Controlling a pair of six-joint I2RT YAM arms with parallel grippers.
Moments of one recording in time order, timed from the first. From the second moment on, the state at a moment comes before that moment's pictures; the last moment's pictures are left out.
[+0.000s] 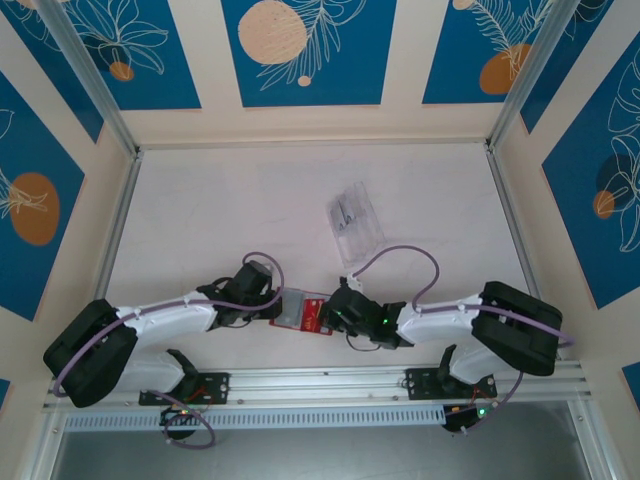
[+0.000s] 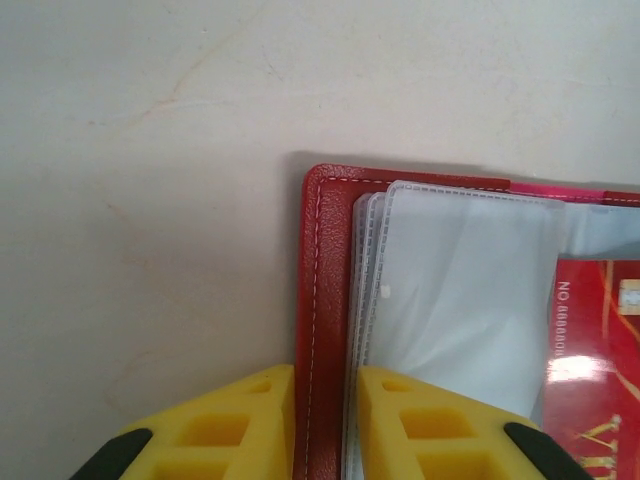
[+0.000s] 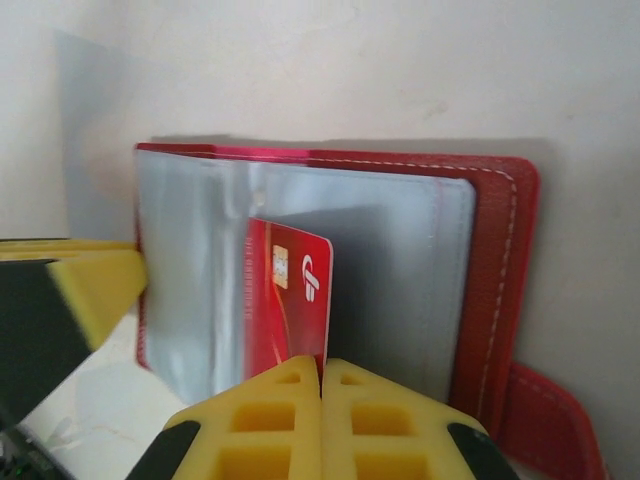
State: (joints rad) left arm -0.76 1.28 0.46 -0.20 0.05 -0.70; right arm 1.11 1.38 0.44 0.16 0.15 1.25
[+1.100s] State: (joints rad) left arm -0.77 1.28 0.46 -0.20 0.05 -0.70; right arm 0.94 1.40 0.42 0.33 -0.17 1.05
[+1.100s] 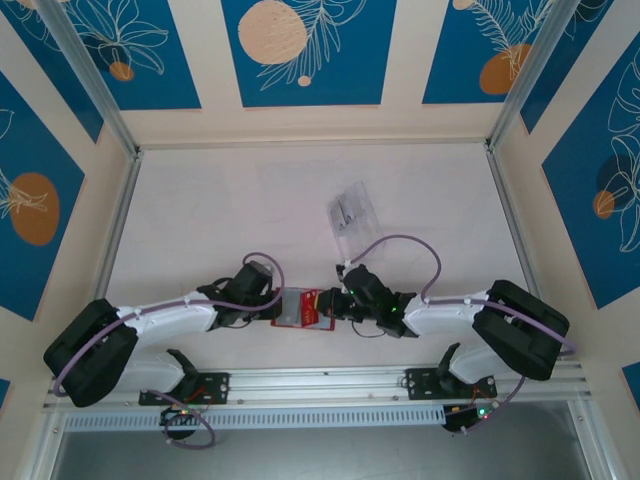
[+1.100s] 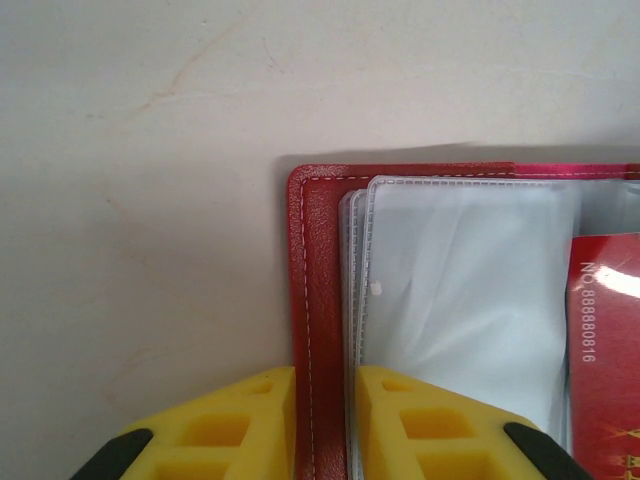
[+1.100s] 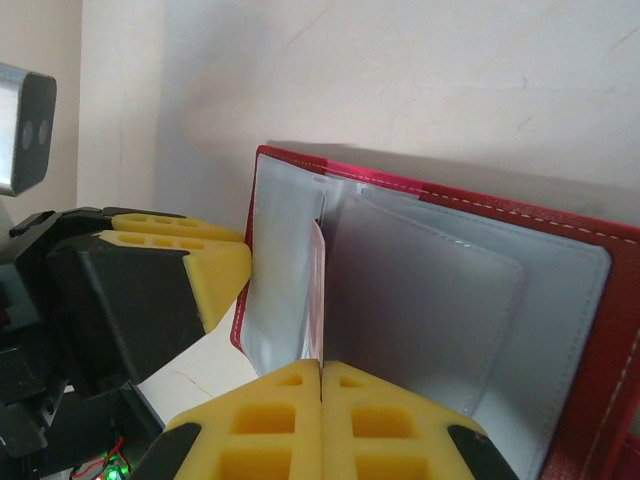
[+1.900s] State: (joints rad) left arm -0.77 1.28 0.46 -0.20 0.05 -0.70; right arm 0.92 1.52 0.49 0.33 -0.22 1.04
